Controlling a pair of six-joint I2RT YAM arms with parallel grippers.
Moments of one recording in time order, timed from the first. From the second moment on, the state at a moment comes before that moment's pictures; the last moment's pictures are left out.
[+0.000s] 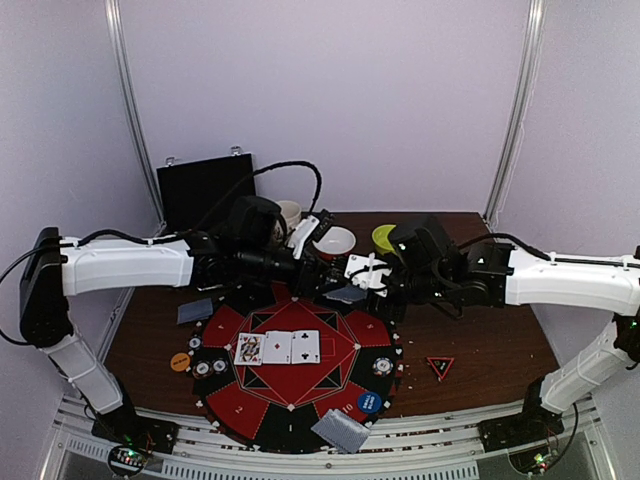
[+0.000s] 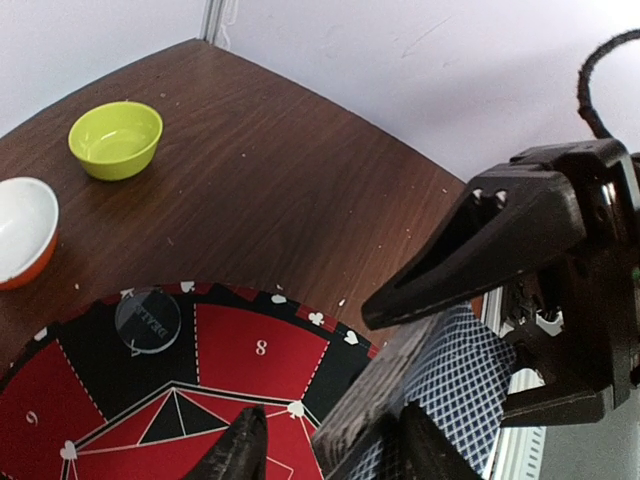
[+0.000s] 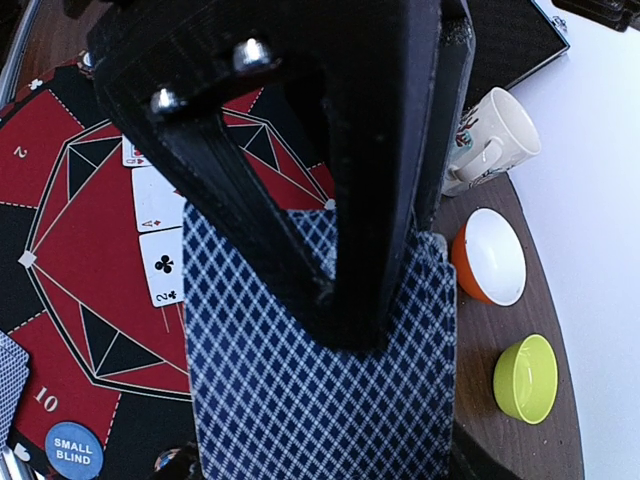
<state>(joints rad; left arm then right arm) -0.88 1.64 1.19 -0.05 0.41 -0.19 1.01 1.40 1.09 -0.37 0.13 -0.48</state>
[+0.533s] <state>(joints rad) -0.85 1.56 1.19 -0.12 0.43 -0.16 1.01 1.39 1.09 -0.37 0.14 -0.49</state>
